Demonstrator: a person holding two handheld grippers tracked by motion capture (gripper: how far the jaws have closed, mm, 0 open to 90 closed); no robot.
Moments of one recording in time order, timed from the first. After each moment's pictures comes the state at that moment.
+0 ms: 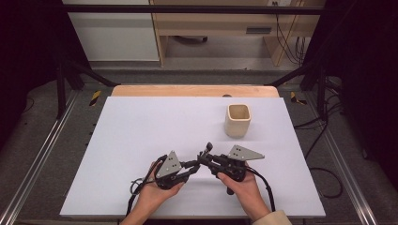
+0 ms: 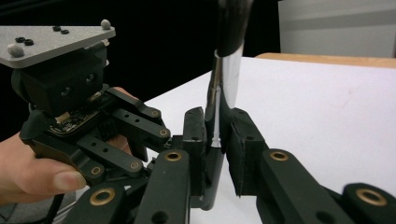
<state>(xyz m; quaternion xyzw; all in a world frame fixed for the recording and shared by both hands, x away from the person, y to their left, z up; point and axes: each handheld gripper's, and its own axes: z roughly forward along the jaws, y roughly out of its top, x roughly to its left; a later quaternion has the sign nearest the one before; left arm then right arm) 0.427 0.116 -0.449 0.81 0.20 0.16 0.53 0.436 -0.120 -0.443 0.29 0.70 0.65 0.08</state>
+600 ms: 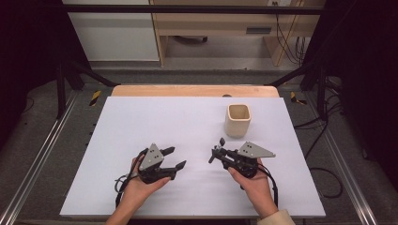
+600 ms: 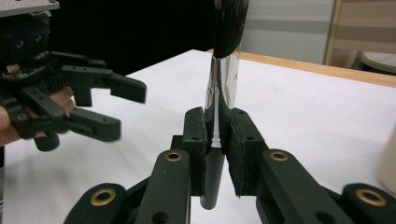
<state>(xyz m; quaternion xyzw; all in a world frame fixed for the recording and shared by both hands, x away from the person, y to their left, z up) 0.442 0.162 -0.444 0.78 0.27 0.20 0.52 0.442 -0.152 -0.436 0.32 0.72 0.60 0.17</state>
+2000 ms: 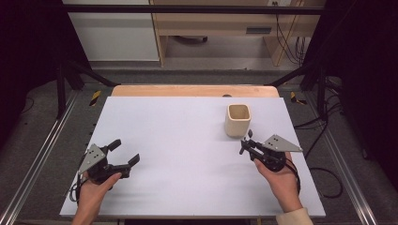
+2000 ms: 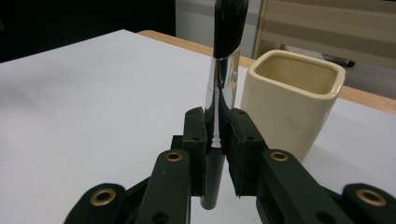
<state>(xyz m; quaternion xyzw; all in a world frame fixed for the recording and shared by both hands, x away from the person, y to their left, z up) 0.430 0.294 -0.443 0.68 0.35 0.27 0.59 0.446 -0.216 -0.411 0.36 0.73 0.51 0.26</state>
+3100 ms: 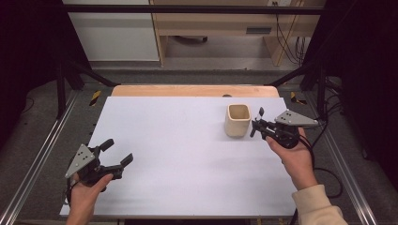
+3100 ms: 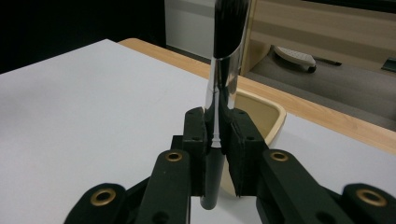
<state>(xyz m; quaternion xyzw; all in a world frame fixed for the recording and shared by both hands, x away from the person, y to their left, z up) 0.417 0.302 -0.425 0.67 0.35 0.28 0.59 0.480 -0.241 -0.353 0.37 0.74 0.50 0.27</state>
